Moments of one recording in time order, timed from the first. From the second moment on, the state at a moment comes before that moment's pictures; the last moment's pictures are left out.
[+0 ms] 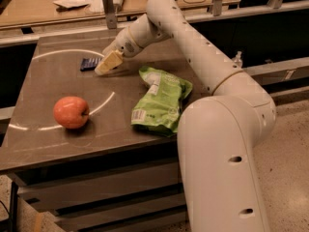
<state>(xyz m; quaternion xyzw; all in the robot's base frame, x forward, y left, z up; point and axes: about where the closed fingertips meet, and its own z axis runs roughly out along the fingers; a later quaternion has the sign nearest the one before) 0.748 0.163 0.840 -0.60 0.65 0.31 0.33</state>
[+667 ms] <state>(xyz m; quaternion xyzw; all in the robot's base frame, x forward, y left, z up) 0.742 0.163 0.836 -0.62 0.65 0.30 0.32</state>
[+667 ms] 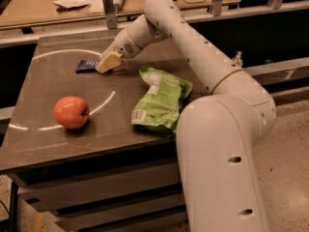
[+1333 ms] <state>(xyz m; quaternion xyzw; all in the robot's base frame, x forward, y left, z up) 0.739 0.162 0.851 -0.62 0.64 0.31 0.34</state>
